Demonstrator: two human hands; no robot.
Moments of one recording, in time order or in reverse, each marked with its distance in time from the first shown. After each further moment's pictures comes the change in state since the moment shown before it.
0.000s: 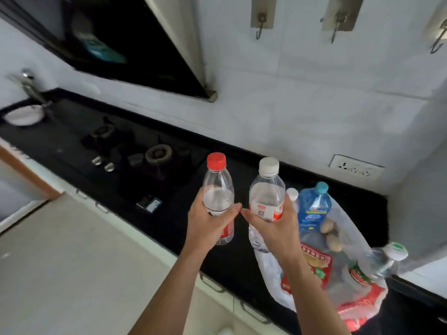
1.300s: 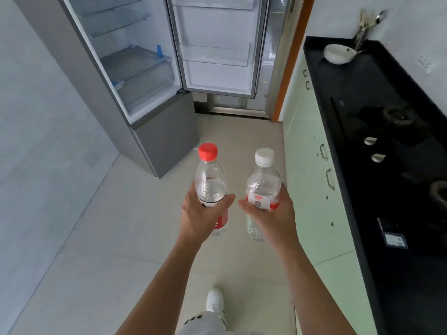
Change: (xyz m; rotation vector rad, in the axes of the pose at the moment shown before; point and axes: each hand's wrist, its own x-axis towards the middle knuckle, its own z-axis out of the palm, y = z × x) left_hand -0.224 -0.139 -0.425 0.022 1.184 -0.384; right_hand -0.250 -0.069 0.440 0.058 -1.218 -0.064
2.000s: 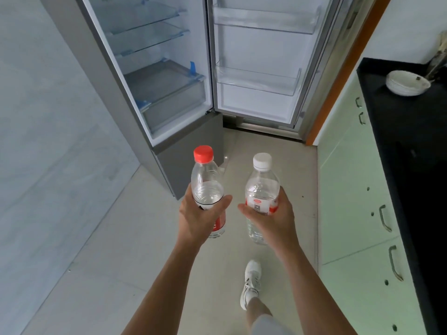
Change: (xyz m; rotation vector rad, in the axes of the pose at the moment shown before) left_hand 0.248 -0.008 -0.032 0.021 0.190 -0.020; right_hand 0.233 -0.023 0.137 -0.051 -0.172 -0.043
